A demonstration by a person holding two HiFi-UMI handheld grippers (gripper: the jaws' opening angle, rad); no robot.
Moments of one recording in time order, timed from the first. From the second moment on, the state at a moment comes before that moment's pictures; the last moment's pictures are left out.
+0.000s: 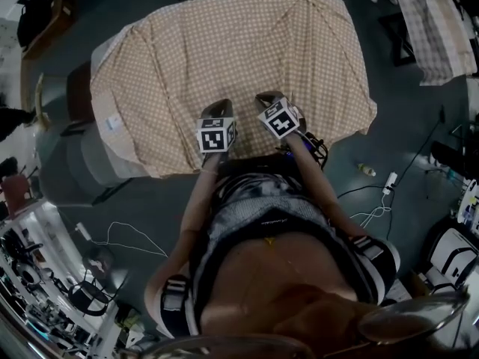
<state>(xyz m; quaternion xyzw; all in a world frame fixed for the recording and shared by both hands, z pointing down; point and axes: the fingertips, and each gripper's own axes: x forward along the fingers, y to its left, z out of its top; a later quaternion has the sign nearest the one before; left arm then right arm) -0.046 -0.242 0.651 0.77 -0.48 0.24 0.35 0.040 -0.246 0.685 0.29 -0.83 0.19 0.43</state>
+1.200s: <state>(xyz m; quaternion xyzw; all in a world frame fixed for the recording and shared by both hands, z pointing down) -0.055 -0.185 0.727 0.72 -0.43 0.32 0.44 0.049 -0.204 0.763 0.24 -0.78 0.24 0.52</state>
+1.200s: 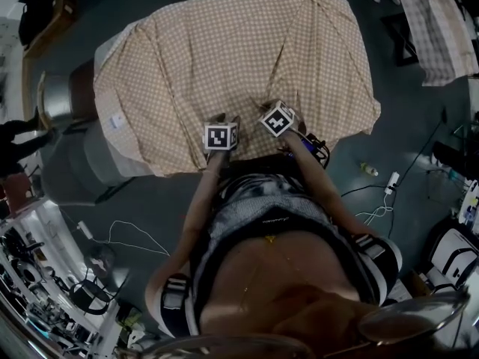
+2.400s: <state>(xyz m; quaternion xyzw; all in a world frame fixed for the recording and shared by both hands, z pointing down) 0.019 -0.173 0.658 0.83 -0.33 0.30 0.33 -0.020 -0.277 0.527 0.27 -0.89 0.34 0.14</state>
